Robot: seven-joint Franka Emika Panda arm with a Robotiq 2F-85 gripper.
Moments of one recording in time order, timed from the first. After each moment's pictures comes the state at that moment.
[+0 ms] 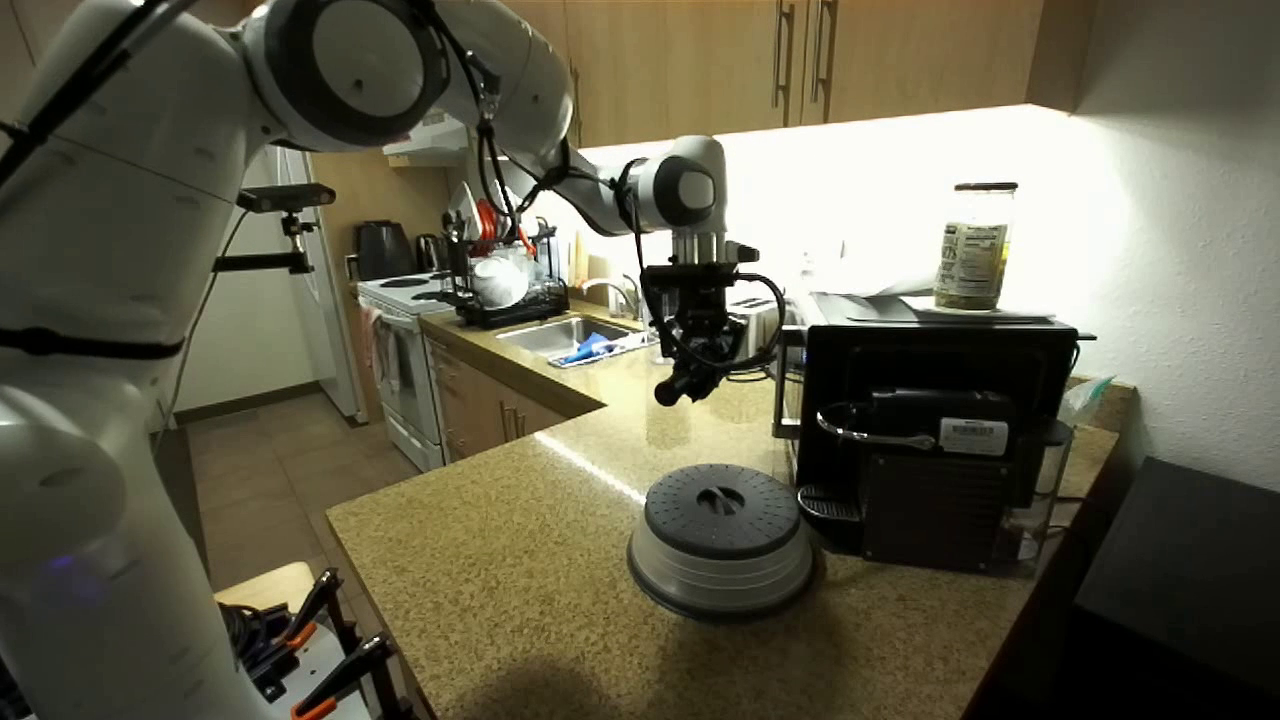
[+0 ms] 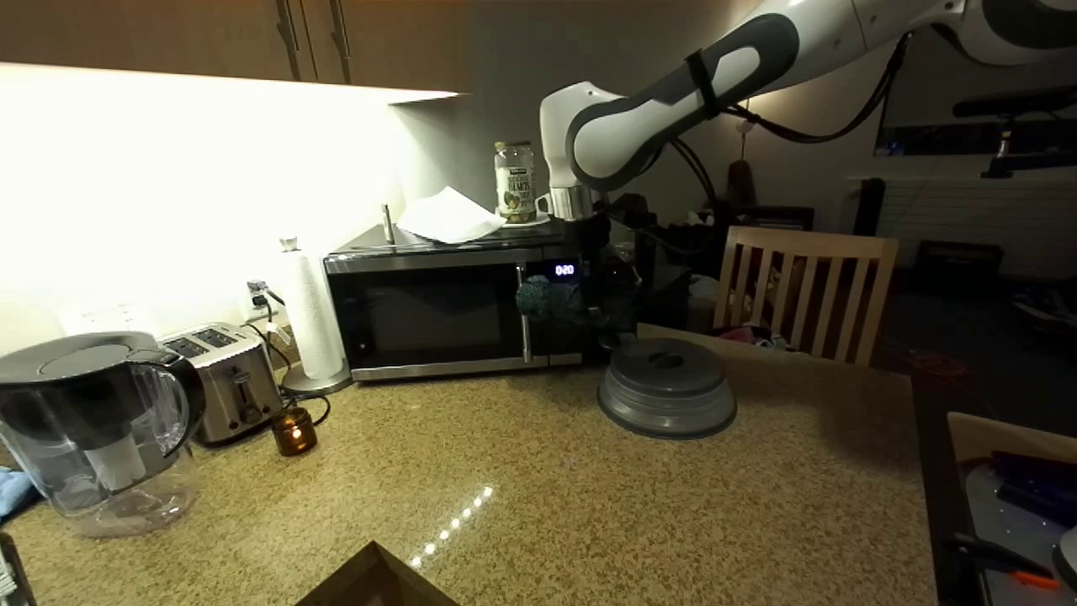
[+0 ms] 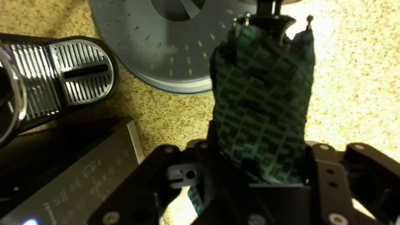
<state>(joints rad) -0.01 0.50 0.06 -1.55 -0.15 1.96 -0.31</state>
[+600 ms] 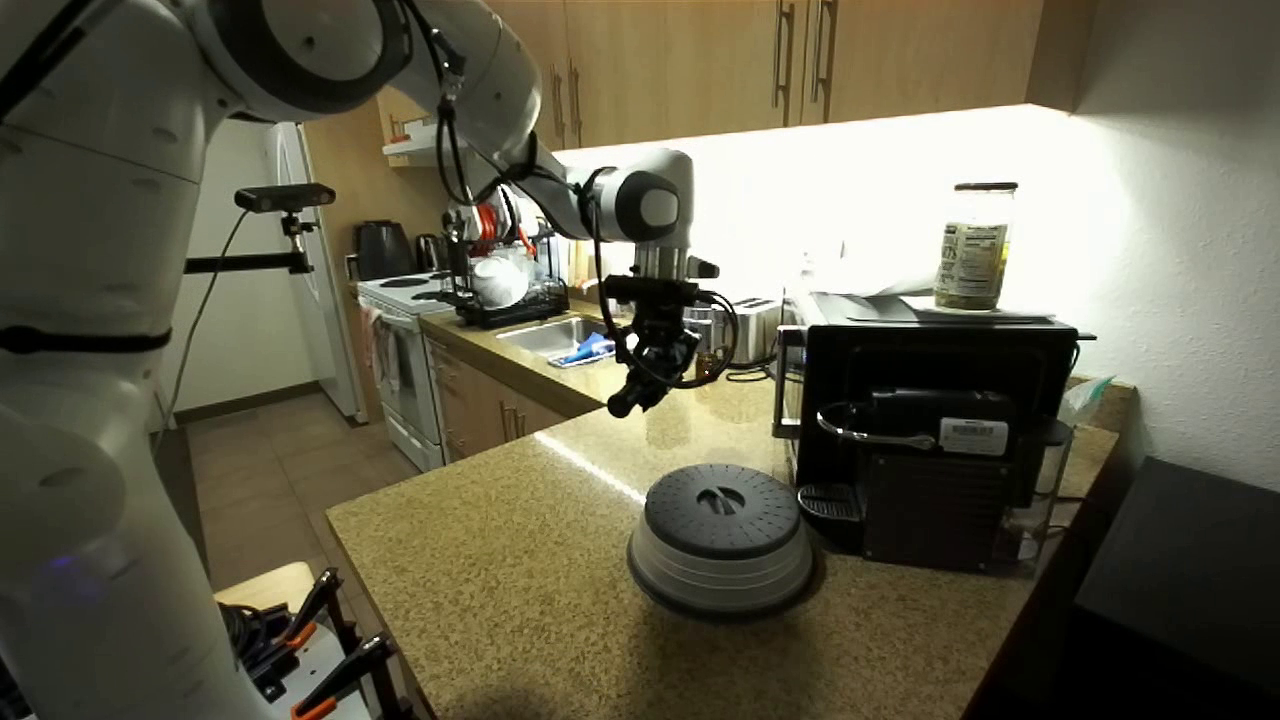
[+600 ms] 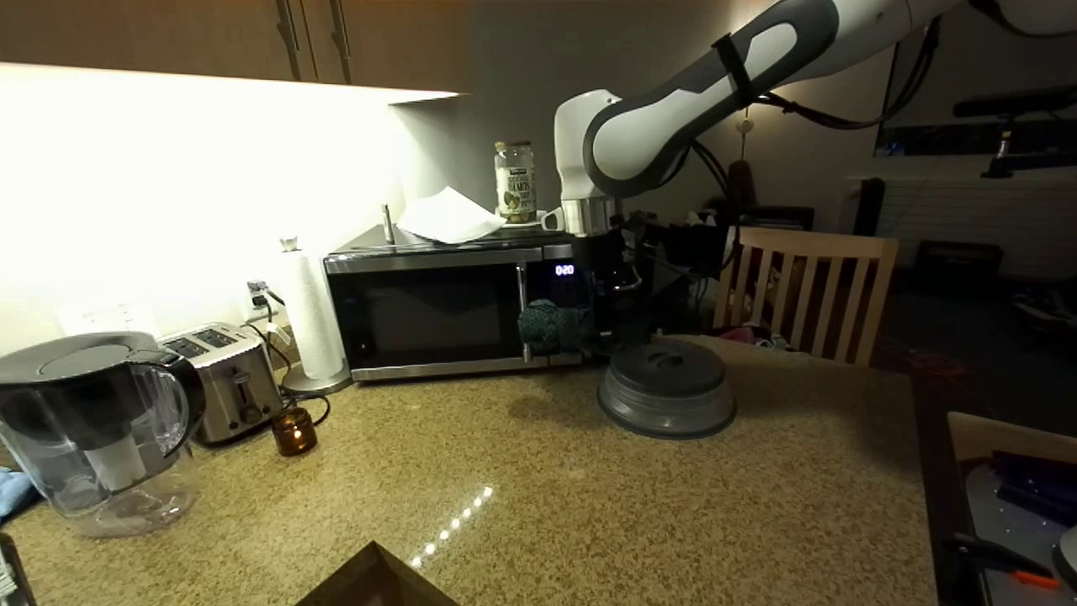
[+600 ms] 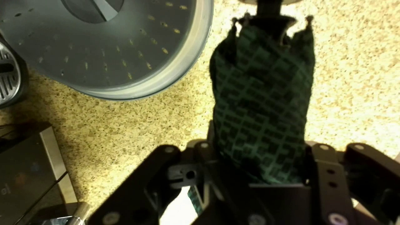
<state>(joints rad) -0.01 0.39 0.11 -1.75 -0.04 2.03 -0.38</state>
